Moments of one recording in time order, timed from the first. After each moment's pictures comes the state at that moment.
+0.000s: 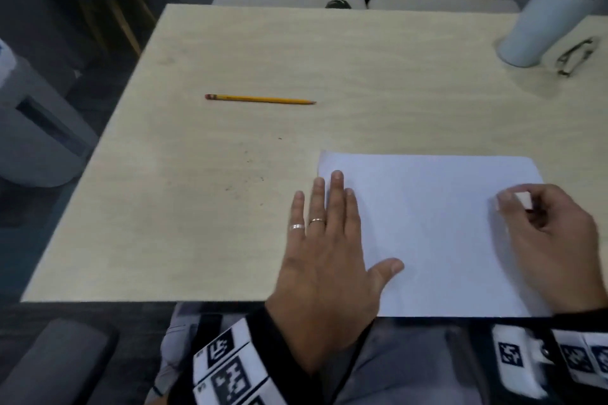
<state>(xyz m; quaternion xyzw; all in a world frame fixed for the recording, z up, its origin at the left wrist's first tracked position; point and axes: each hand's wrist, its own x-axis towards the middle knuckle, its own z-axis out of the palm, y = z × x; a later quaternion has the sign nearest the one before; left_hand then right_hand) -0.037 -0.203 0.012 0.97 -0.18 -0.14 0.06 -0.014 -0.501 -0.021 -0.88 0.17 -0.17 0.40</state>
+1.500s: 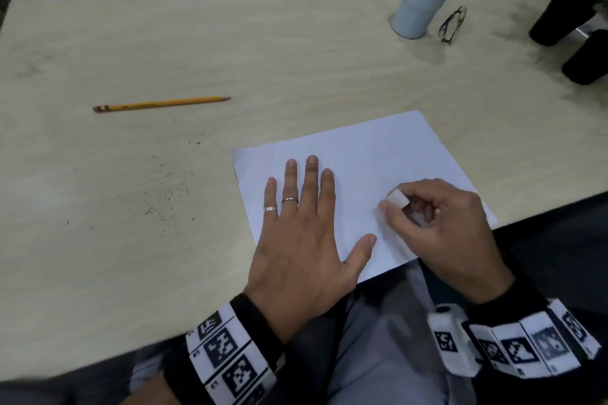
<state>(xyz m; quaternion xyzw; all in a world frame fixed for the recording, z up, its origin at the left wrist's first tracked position) -0.014 -0.227 -0.015 0.95 -0.28 -0.06 0.09 -0.058 -0.434 0.007 -0.93 0.05 -0.15 0.32</state>
